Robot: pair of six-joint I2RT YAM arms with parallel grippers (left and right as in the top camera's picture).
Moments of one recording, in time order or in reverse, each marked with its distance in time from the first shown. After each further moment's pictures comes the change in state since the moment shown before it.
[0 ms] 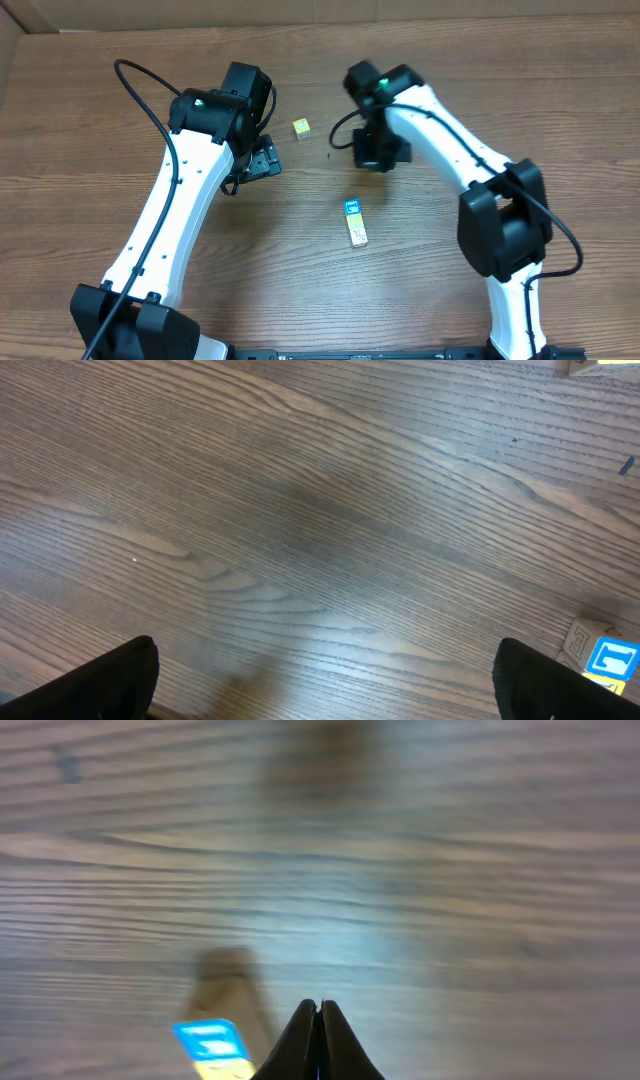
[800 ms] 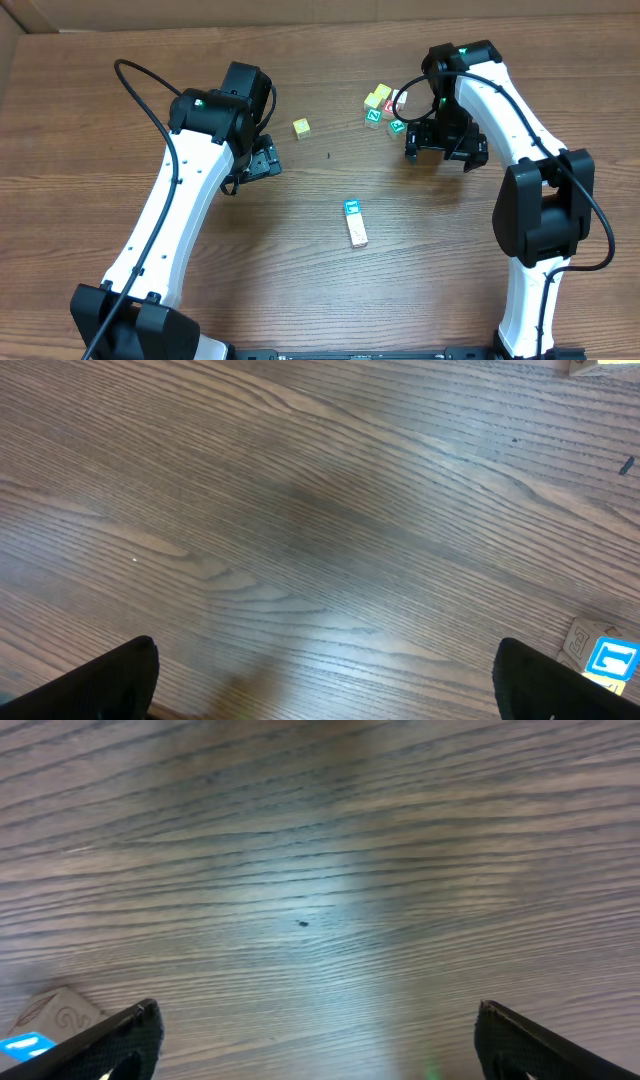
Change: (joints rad) left arm 0.000 0.000 0.000 0.000 0.000 0.000; right arm -0.248 -0.001 0.000 -0.163 0.044 -0.097
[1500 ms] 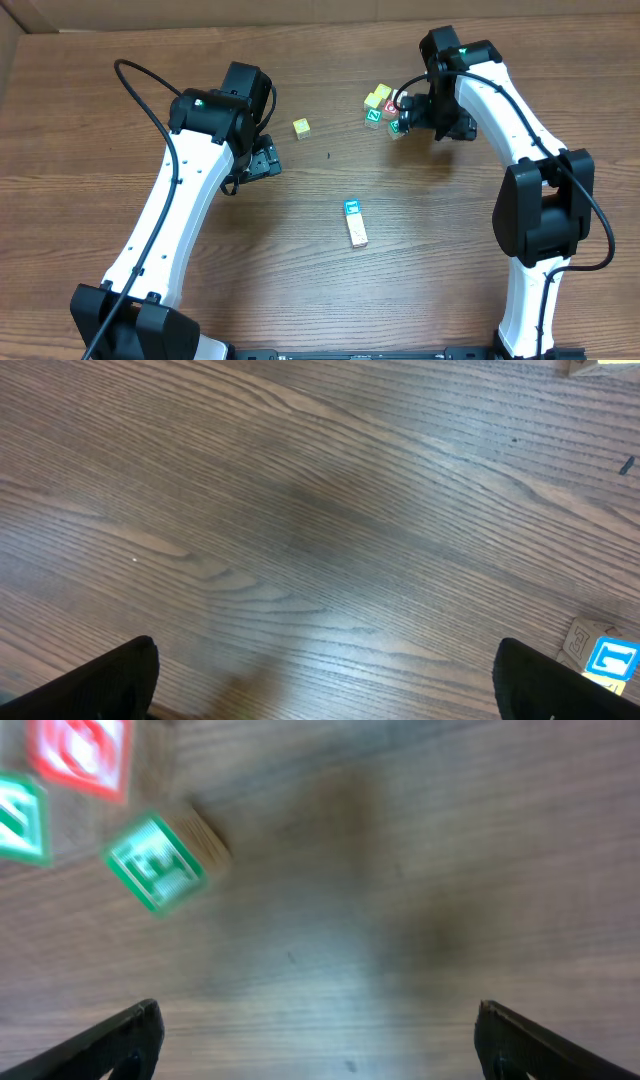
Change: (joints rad) left arm 0.000 0.000 0.000 0.000 0.000 0.000; right arm 0.000 0.000 0.000 0.315 0.021 0.000
